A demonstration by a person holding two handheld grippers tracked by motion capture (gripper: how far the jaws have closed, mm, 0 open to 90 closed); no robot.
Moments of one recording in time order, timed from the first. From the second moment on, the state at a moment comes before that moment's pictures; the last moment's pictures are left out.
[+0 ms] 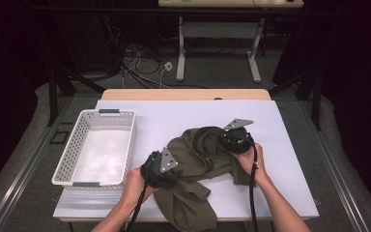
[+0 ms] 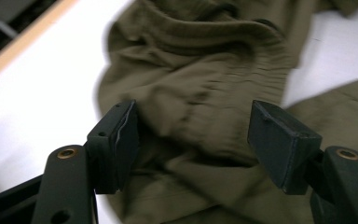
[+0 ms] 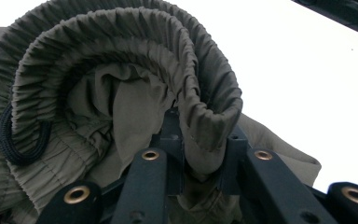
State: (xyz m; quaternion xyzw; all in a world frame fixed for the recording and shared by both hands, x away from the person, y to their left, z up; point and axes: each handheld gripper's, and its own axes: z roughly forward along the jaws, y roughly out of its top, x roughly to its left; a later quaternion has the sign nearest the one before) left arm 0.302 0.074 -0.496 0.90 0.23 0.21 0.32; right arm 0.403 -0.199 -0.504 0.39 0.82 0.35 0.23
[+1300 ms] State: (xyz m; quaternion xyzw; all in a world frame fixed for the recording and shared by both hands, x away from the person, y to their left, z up) left arm 0.356 0.083 -0.523 0.86 0.32 0.18 0.37; right arm 0.390 -0.195 -0.509 0.35 0.86 0.33 0.15
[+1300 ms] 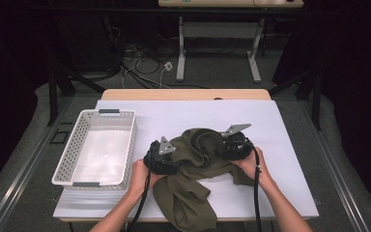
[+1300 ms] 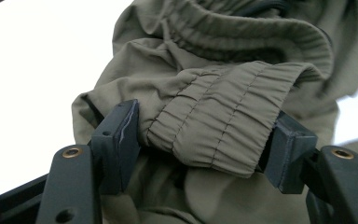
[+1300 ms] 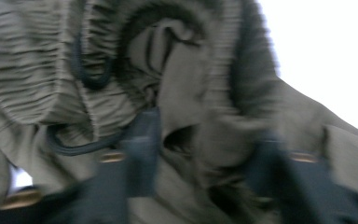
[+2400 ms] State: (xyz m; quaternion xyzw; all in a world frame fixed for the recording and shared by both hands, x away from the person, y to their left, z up) left arm 0.338 0.090 -0.519 0.88 0.26 0.23 0.33; right arm 0.400 -0.161 -0.521 0.38 0.84 0.35 0.16
